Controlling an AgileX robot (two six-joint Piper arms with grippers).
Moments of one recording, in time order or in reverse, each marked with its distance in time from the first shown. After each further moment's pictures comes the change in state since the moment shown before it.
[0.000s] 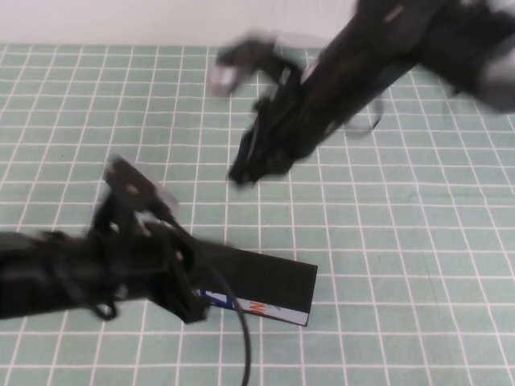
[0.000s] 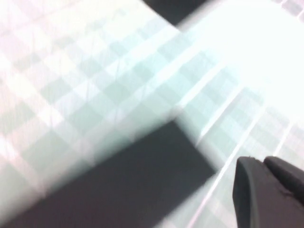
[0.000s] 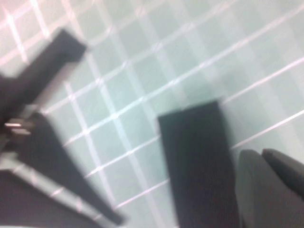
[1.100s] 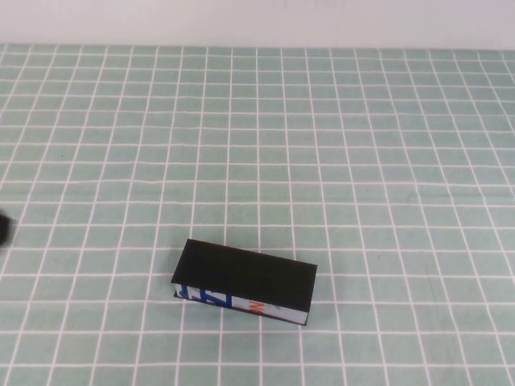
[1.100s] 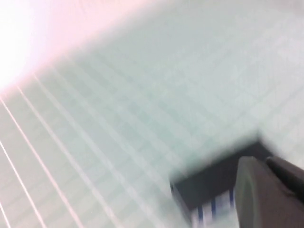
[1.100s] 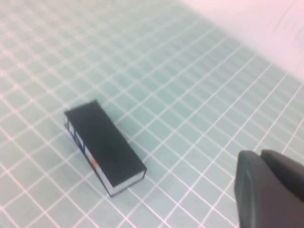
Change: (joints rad) right arm -0.017 -1.216 0.710 -0.447 -0.213 0.331; left arm 0.000 -0.795 -0.216 1.381 0.178 -1.268
